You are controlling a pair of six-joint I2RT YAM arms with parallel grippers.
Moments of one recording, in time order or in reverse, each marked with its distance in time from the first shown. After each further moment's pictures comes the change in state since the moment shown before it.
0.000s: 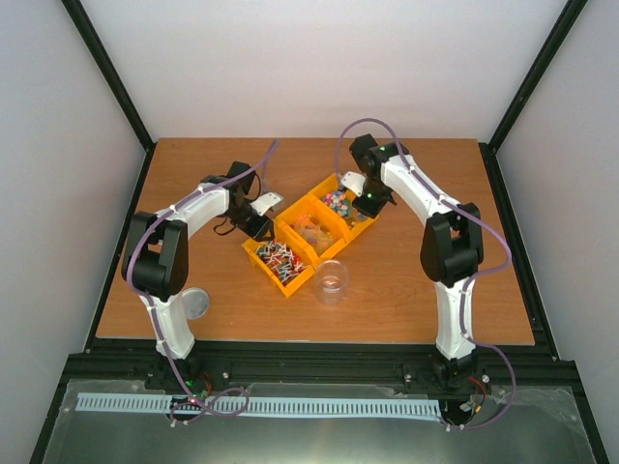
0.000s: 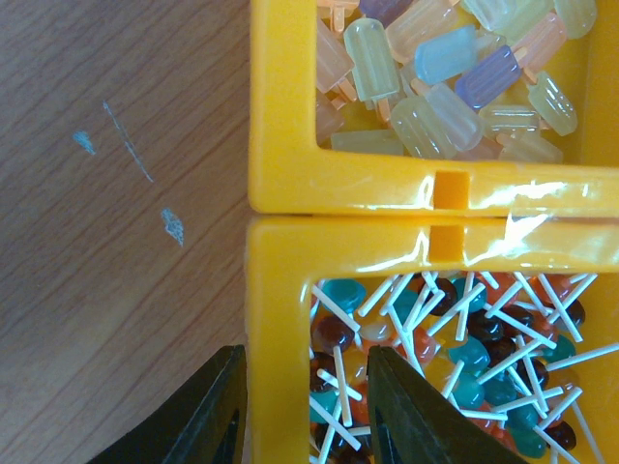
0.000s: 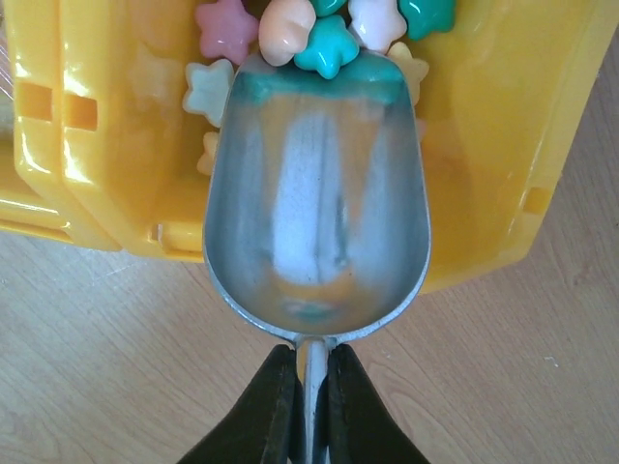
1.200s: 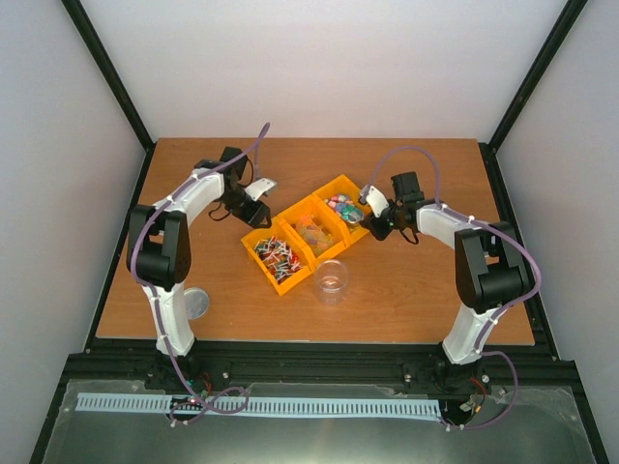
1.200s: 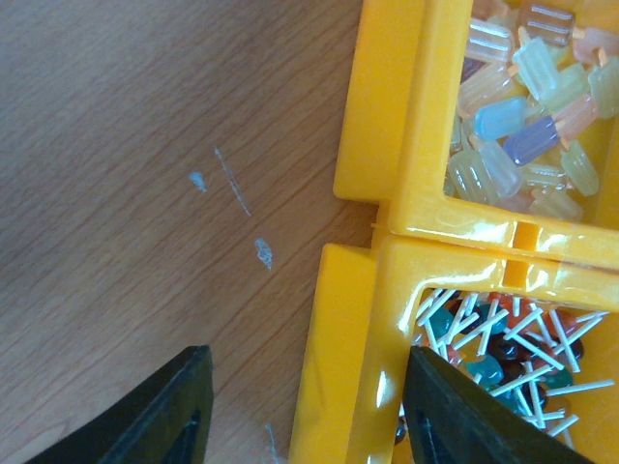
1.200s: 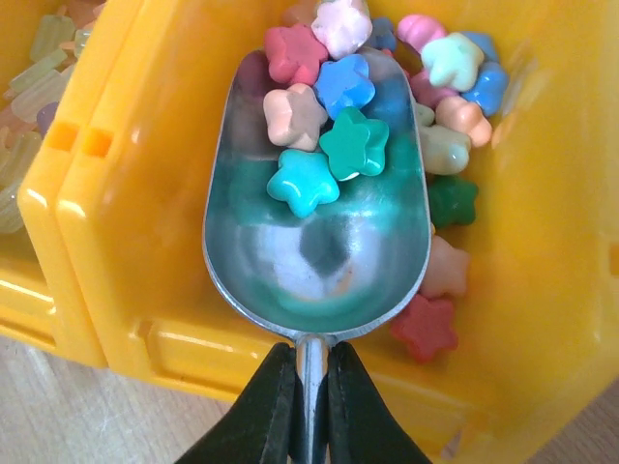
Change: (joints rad) left arm 0.072 0.095 0.197 -0.122 0.014 0.016; right arm -0.174 -0.341 -0.846 0.967 -0.484 0.055
